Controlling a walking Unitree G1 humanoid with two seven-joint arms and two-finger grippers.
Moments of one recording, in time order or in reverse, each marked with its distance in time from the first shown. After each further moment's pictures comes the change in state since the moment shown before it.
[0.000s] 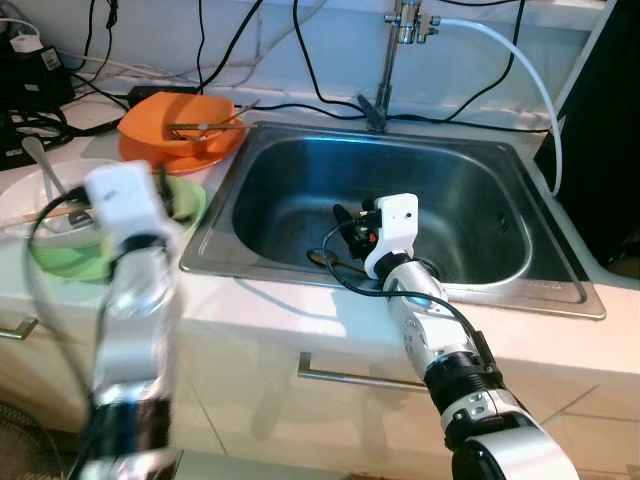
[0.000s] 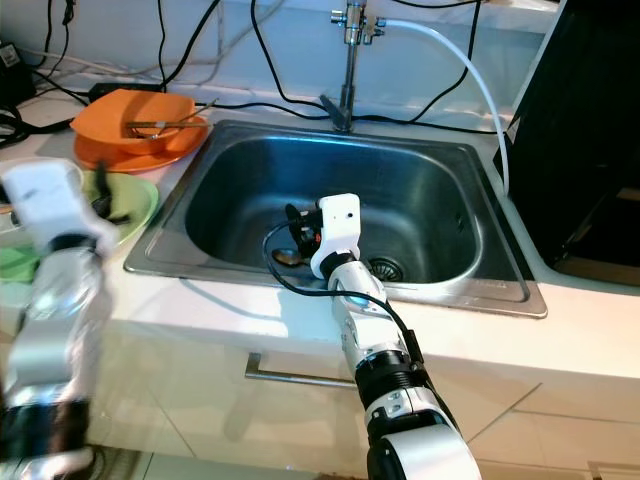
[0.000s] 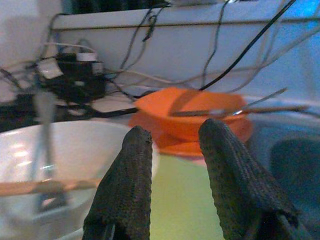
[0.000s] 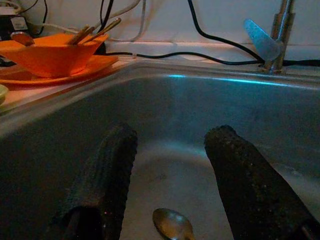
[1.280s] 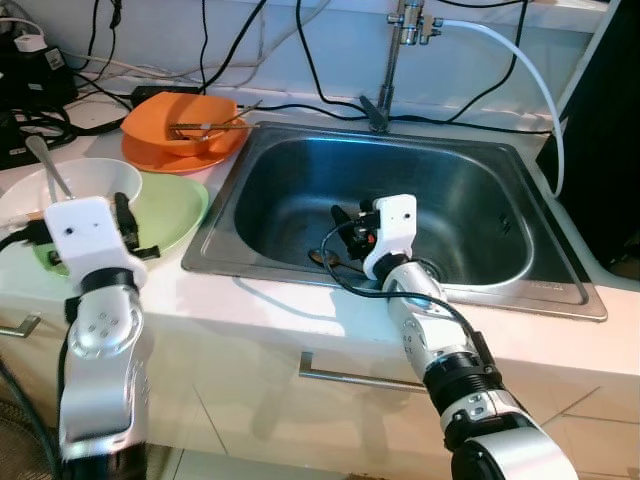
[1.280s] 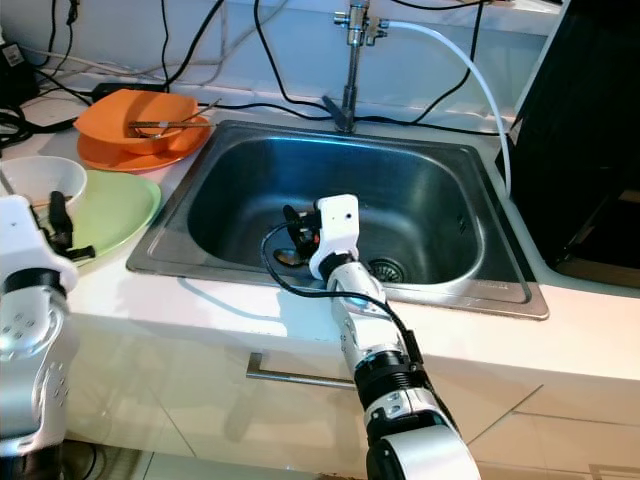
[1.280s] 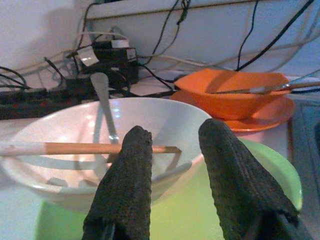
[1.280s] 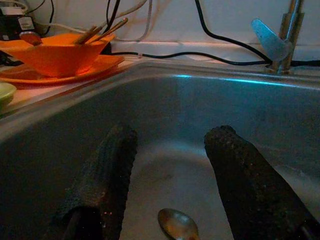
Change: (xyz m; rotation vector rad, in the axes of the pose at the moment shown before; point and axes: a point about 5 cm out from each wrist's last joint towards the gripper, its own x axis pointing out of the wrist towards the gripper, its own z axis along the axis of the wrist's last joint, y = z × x) left arm -0.020 0.022 -0.004 0.050 0.056 0.071; right arm 0.000 0.001 0.000 0.001 0.001 0.012
